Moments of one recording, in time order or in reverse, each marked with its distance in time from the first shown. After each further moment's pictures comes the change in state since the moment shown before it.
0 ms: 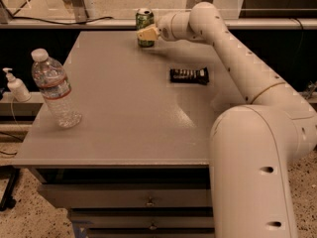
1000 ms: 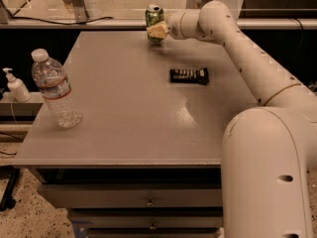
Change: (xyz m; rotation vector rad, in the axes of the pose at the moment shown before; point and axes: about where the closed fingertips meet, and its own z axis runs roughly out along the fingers) arm -0.002 -0.020 -0.029 0.064 -0.007 -0.023
